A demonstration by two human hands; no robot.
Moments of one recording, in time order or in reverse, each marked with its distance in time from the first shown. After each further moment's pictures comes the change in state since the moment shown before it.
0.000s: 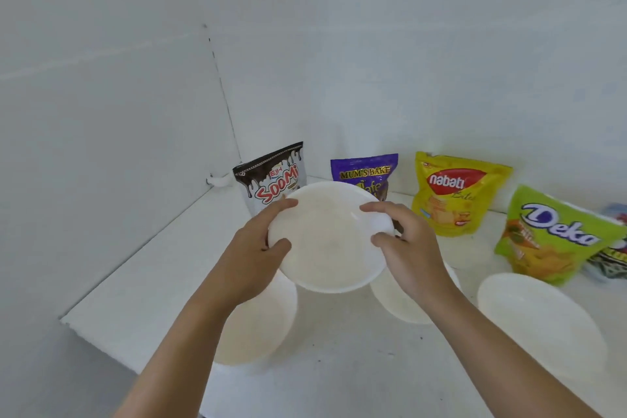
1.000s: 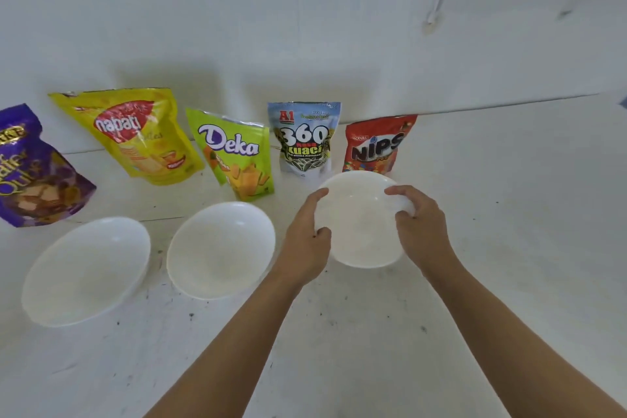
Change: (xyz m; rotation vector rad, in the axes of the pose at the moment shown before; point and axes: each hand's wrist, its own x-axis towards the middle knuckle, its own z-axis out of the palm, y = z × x) left_hand -0.030 0.173 0.490 -0.172 -0.586 -0.023; right_hand -0.120 0.176 -0.414 -0.330 0.575 0.562
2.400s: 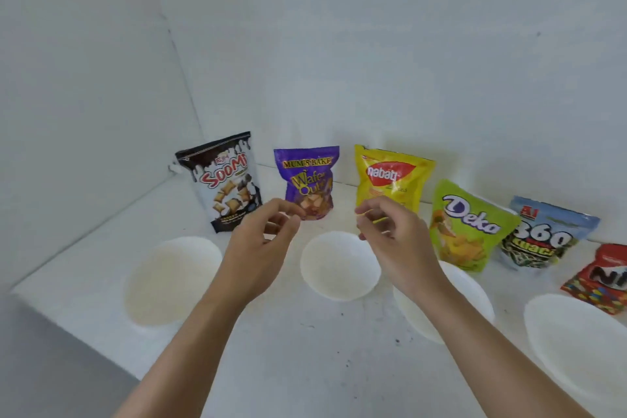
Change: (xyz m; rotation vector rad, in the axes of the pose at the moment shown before) left_hand -0.205 -0.026 -0.315 0.088 0.748 0.091; right_hand -0.166 -0.226 0.198 0.229 -0.553 -0.708
